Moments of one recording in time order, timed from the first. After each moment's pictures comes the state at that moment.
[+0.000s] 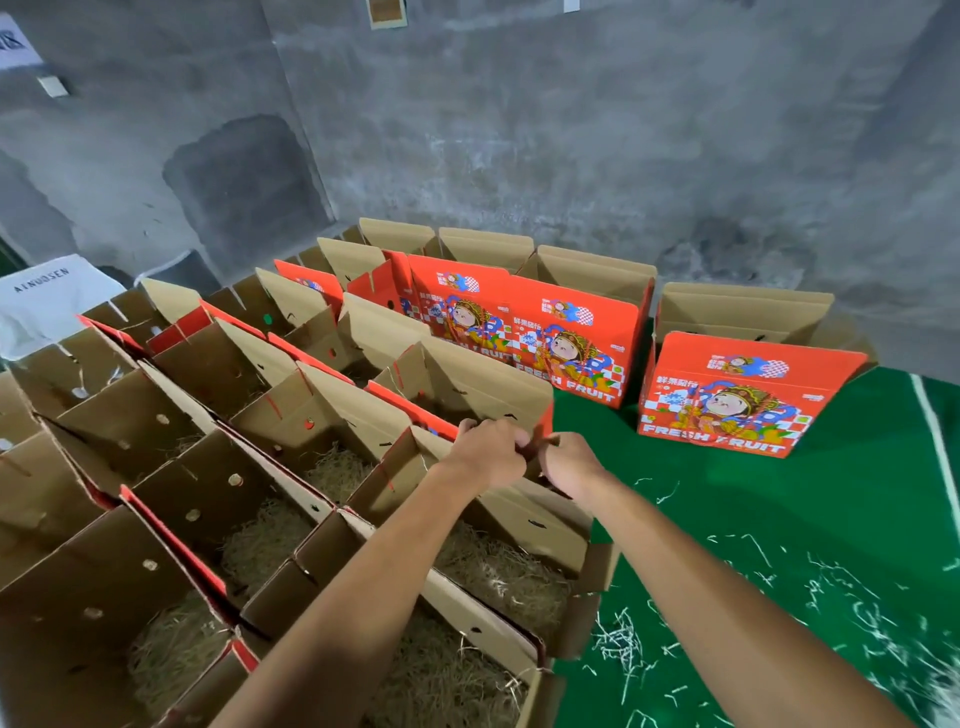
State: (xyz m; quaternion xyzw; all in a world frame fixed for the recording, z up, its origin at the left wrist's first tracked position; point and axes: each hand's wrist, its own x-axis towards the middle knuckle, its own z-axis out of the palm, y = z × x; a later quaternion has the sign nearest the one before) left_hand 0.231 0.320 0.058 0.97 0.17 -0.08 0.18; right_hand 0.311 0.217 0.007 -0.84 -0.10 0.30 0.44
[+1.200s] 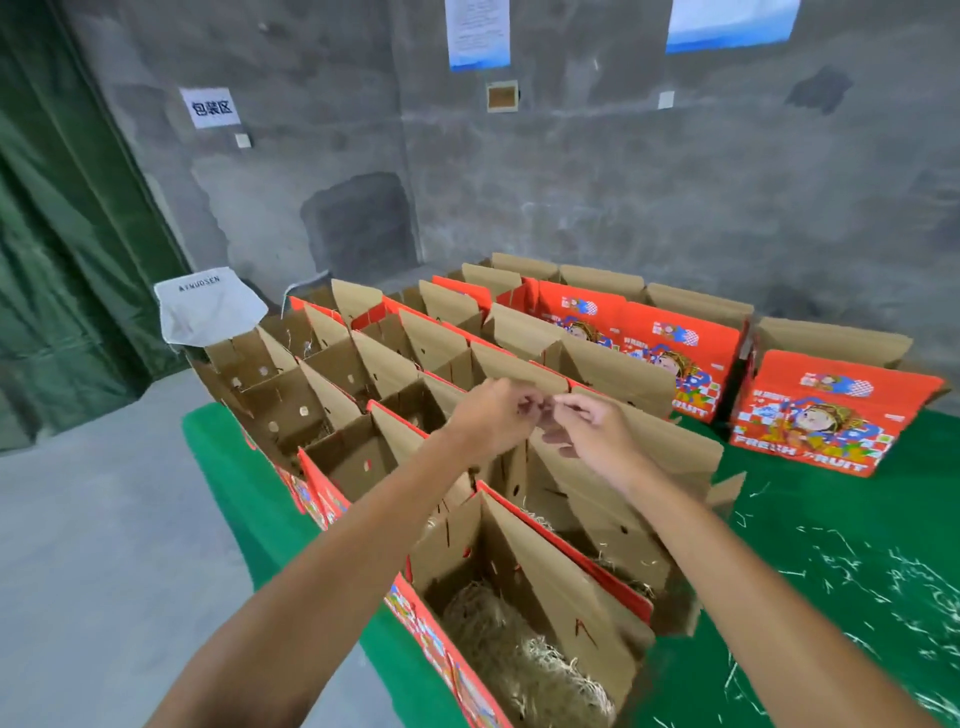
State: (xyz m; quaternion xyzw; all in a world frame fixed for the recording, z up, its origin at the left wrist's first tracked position) left_hand -0.061 0.387 0.156 0.95 0.15 0.17 0.20; right_hand 0.031 0.246 0.130 -0.74 -0.30 0.23 0.56
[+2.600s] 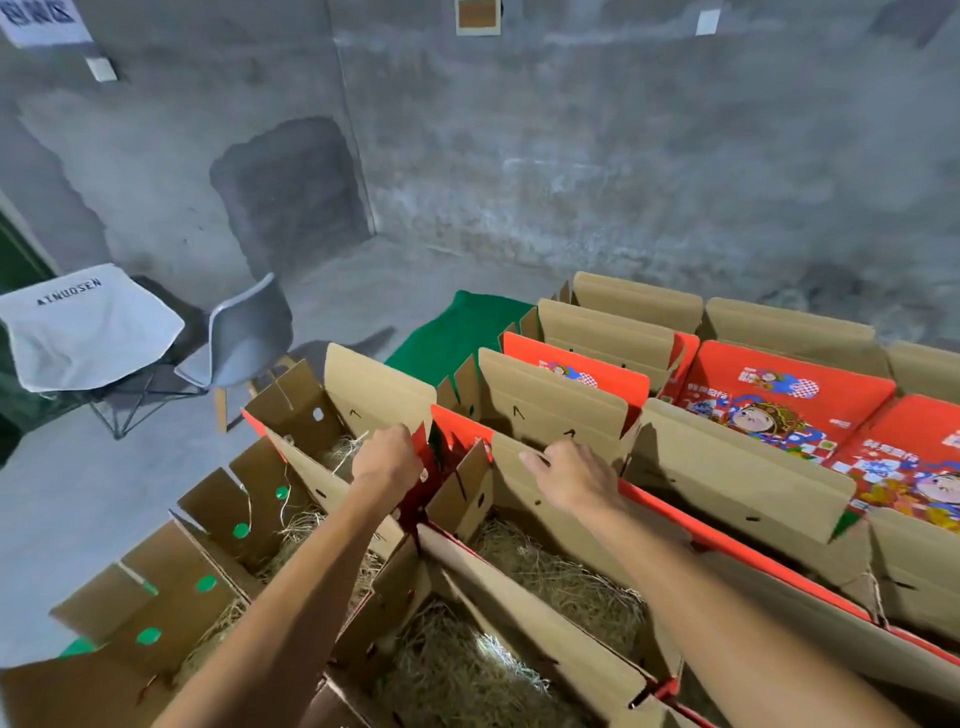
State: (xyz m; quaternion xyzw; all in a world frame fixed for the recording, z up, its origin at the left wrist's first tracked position) left_hand 0.115 1.076 0.026 0.90 0.41 0.00 0.12; right_hand 0.226 0.861 0.030 -0.95 -0.24 0.10 0.17
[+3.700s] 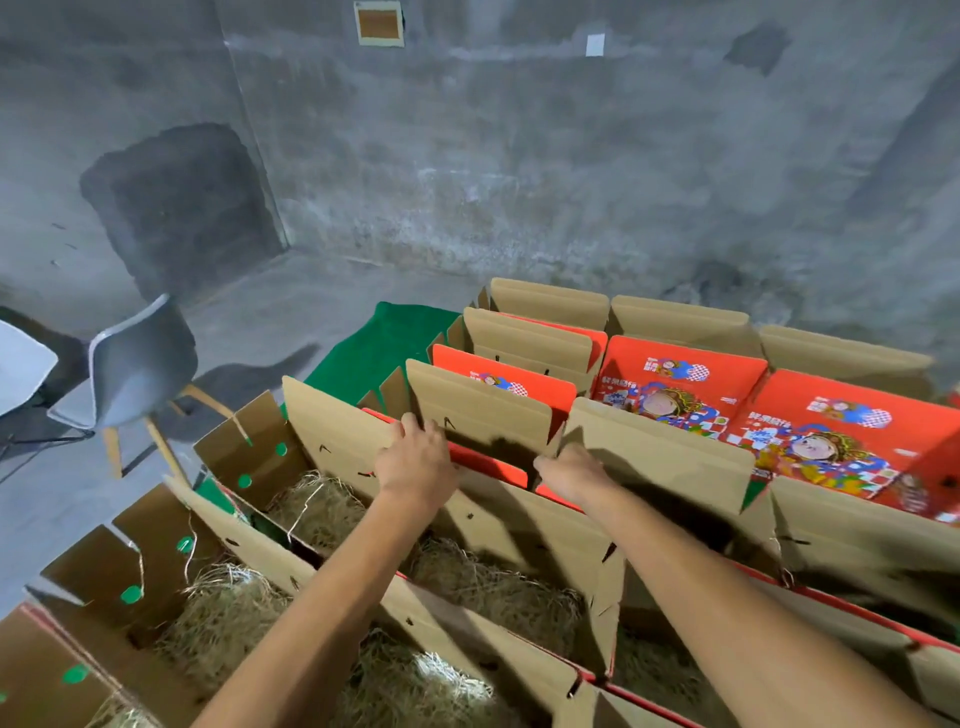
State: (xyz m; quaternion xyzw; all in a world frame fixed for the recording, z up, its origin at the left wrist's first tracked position) left_hand 0.170 0.960 0.065 0.96 0.28 -0.02 0.09; right_hand 0.280 0.792 0.026 -0.93 -0.01 0.23 0.30
